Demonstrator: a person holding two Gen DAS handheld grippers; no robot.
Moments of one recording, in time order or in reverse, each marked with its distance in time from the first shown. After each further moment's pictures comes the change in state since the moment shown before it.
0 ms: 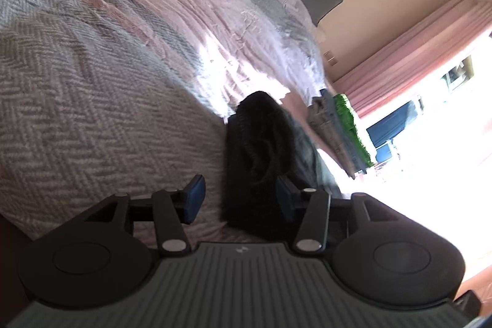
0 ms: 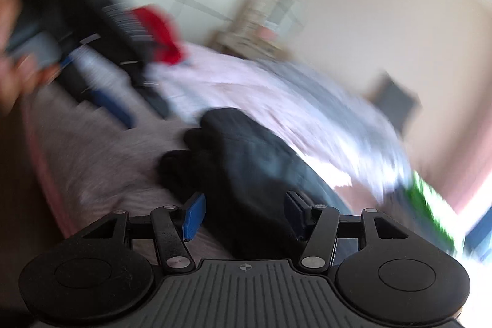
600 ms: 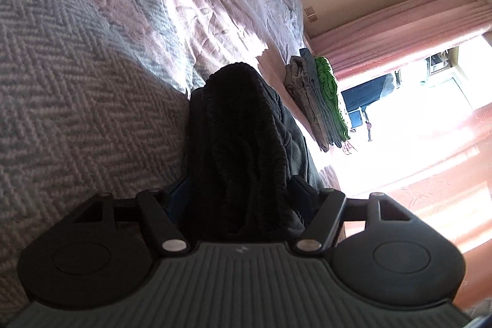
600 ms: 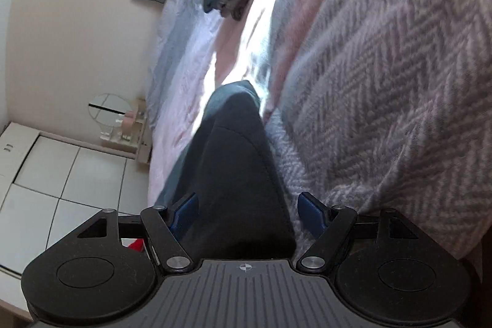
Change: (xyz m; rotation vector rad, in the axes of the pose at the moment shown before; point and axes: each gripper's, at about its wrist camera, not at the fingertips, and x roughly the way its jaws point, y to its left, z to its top) left arm 0.105 0.013 0.034 -0.071 0.250 -0.130; right arm 0.023 -0.230 -0.147 1.633 0.163 0.235
